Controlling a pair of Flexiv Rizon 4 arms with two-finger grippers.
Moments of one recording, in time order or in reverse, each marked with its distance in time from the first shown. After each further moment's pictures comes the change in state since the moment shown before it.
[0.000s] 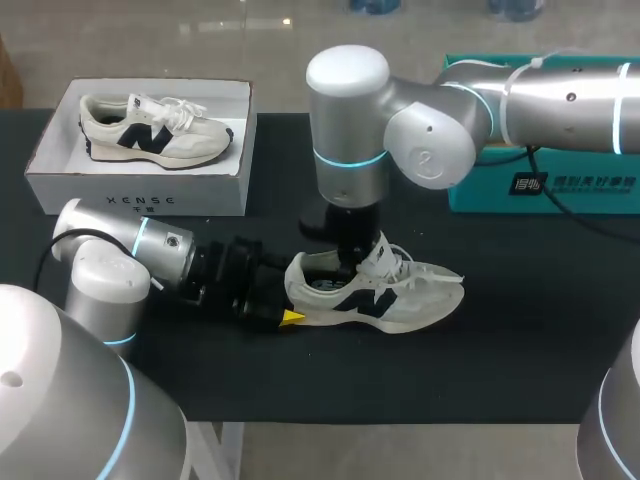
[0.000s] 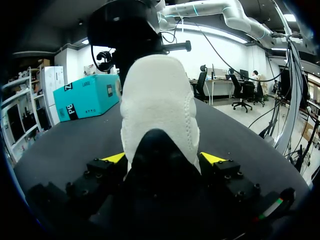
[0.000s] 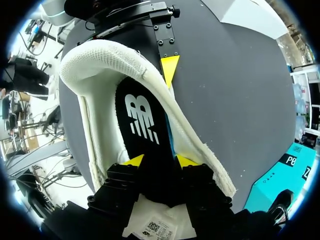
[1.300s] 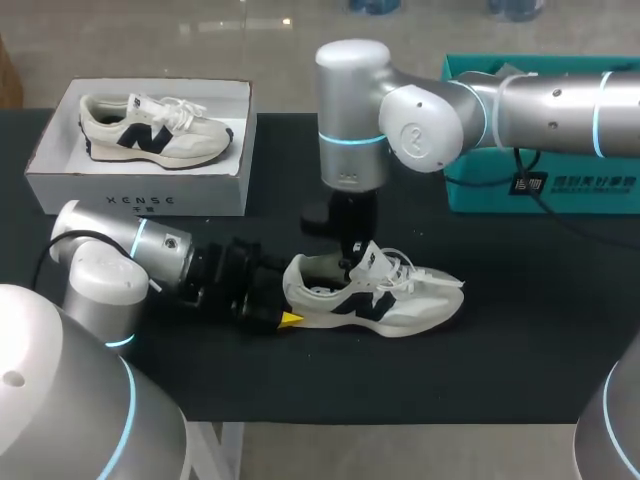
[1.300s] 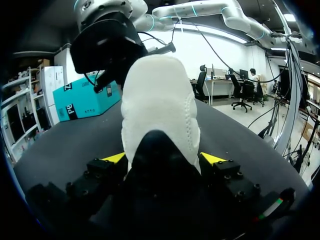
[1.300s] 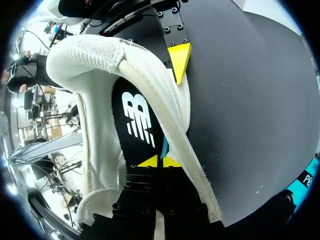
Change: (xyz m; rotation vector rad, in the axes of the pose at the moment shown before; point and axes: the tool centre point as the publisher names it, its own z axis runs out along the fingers) left arm 0.004 0.000 -0.001 0.000 0.002 0.001; right arm 0.008 0.001 0.012 0.035 0.257 -0.065
